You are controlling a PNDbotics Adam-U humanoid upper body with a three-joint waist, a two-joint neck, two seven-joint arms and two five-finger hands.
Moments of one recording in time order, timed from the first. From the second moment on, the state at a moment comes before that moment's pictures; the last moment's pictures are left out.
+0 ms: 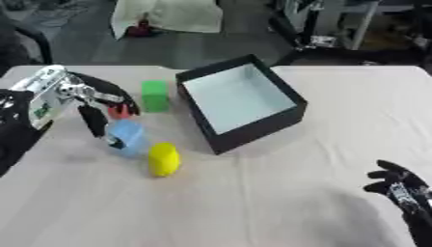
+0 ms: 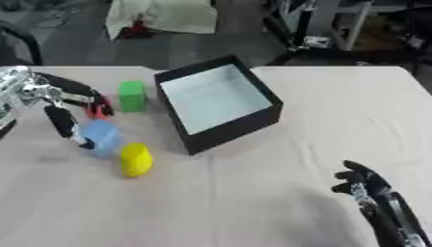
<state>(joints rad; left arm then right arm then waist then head) -0.85 0.67 -0.57 -1.02 -0.65 -0.30 -0.82 0.16 -0.14 -0.06 -1.74 0.01 -0.14 0.21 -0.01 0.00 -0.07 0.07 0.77</state>
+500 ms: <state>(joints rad) -0.83 0.66 -0.57 -0.99 -0.69 -0.30 -0.82 0.16 -0.15 -0.06 -1.74 0.01 -0.14 0.21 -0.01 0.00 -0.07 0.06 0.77</state>
